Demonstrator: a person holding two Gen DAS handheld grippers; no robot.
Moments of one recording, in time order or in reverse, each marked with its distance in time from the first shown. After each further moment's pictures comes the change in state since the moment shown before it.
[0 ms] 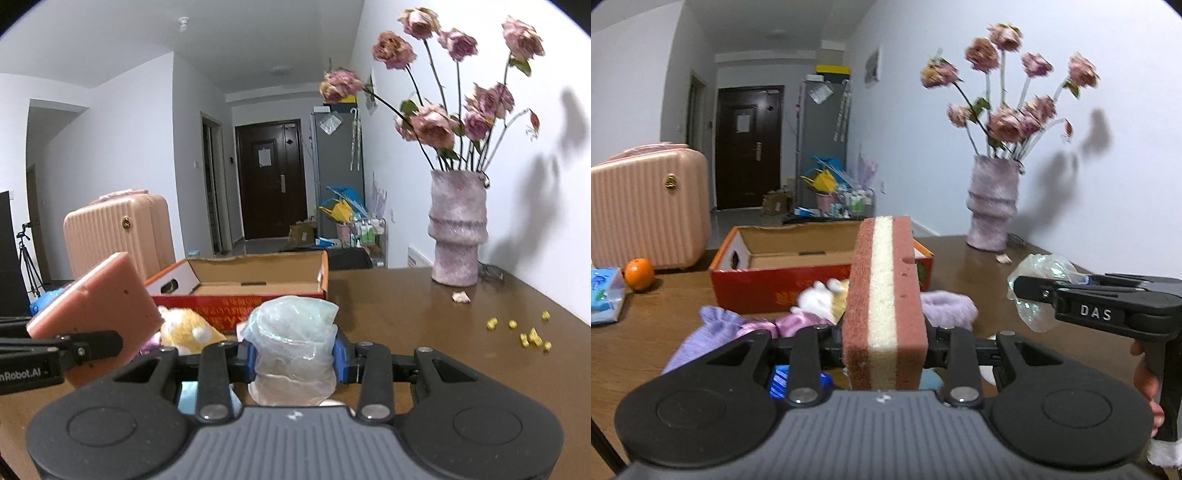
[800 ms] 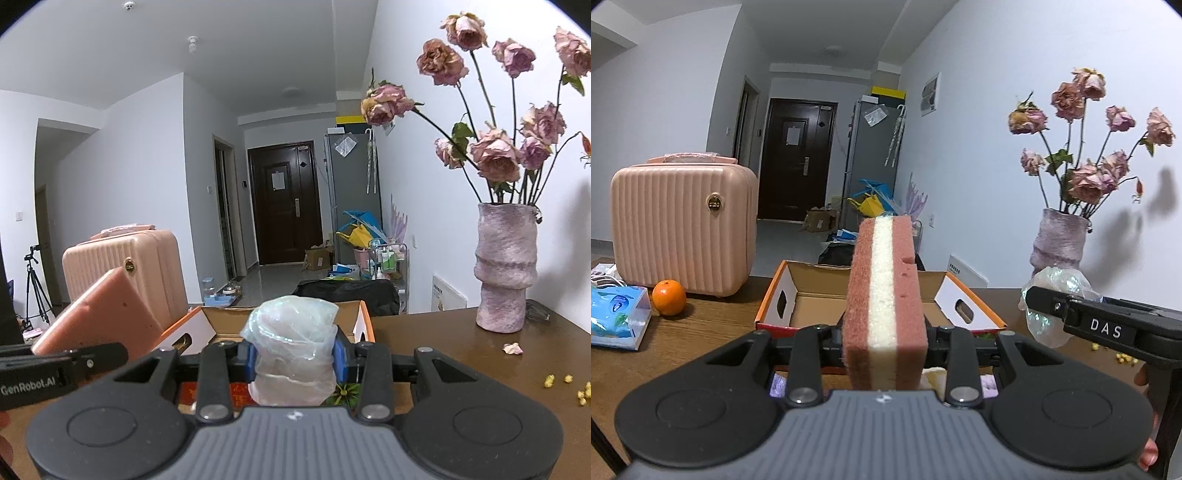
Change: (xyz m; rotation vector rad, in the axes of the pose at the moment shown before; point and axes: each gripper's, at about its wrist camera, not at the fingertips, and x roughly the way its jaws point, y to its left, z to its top) left arm 0.042 0.062 0.049 -0.122 -0.096 0.132; right arm 0.083 0.030 0.053 0.011 -0.073 0.051
